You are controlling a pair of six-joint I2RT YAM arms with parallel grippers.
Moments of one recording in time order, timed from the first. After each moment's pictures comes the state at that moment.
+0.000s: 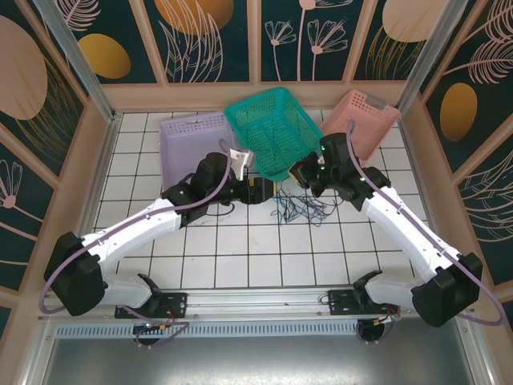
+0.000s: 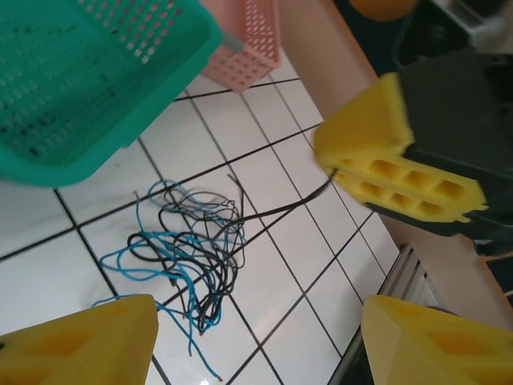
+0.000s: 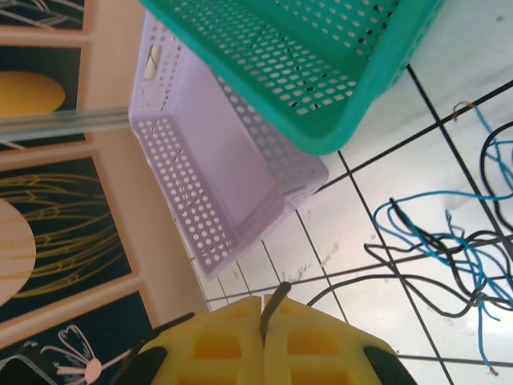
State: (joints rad) left arm -0.78 1.35 0.99 -0.09 0.33 -0.62; right arm 0.52 1.22 1.12 -0.60 -0.28 1.26
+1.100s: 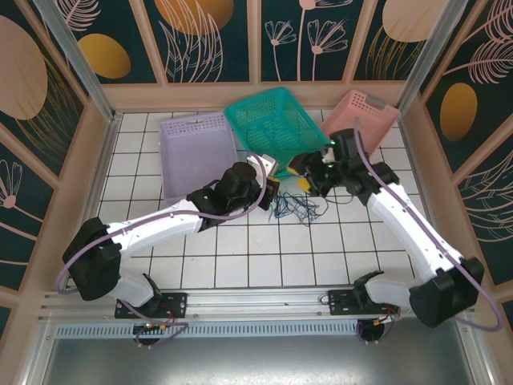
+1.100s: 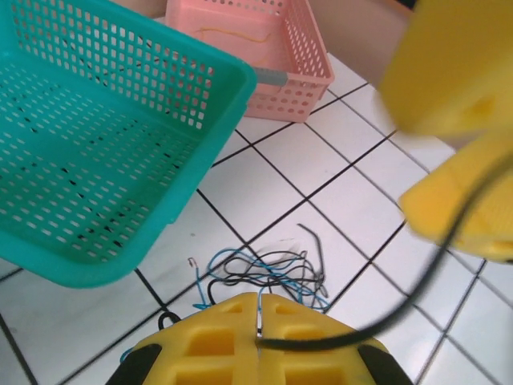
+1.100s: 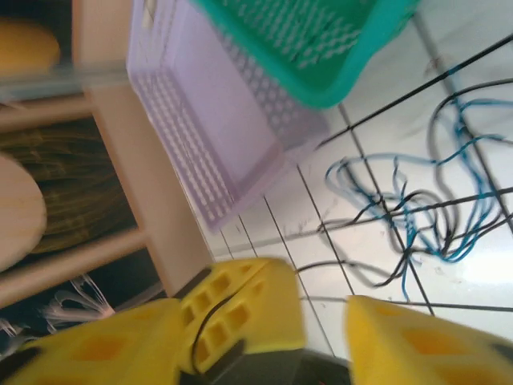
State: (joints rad) left arm -0.91 1.47 1.03 -0.01 -0.01 -0.35; right arm 0.40 1.16 1.12 -0.70 -0.45 1.22
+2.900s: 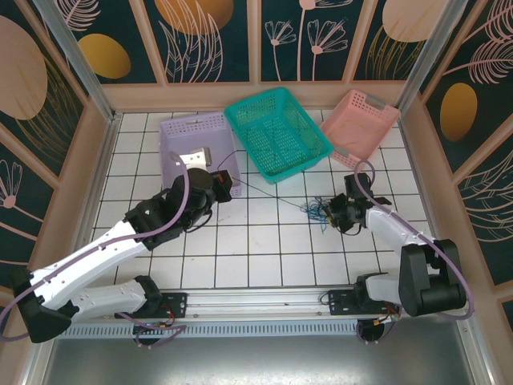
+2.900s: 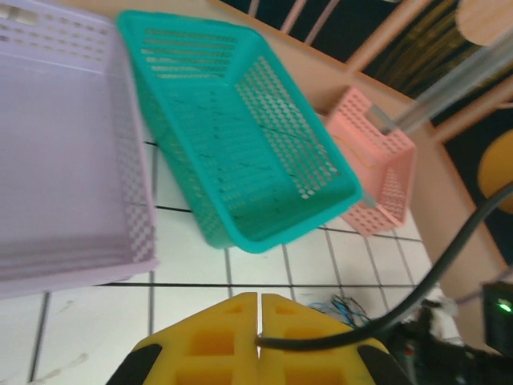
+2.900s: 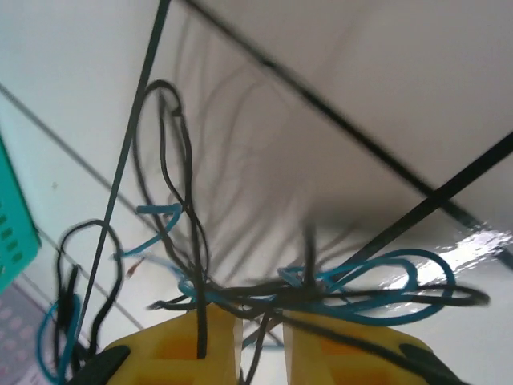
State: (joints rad) left arm -0.92 1.06 1.04 -0.47 -0.45 -0.87; right arm 0.15 1.27 0.60 -0.45 -0.24 1.16
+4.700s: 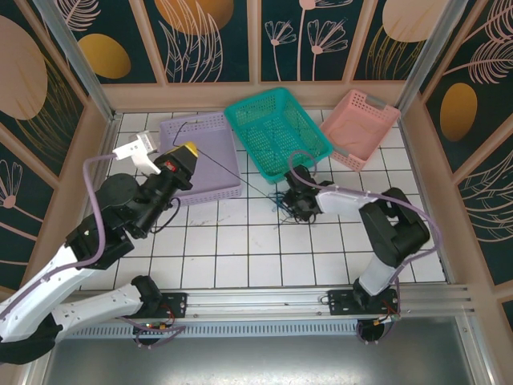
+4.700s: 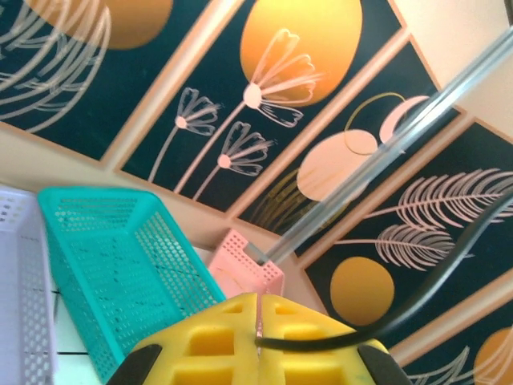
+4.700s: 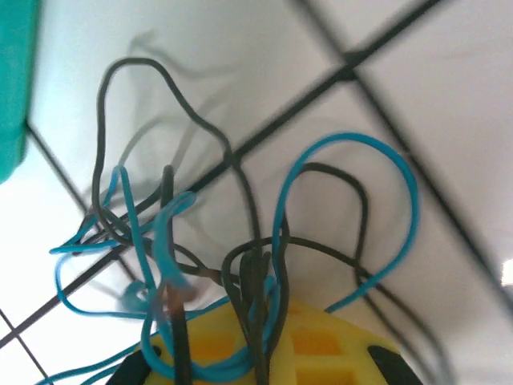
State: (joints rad) left arm -0.92 0.81 1.16 -0.33 -0.48 -0.74; right arm 0.58 1.65 0.84 -0.33 0.03 1.21
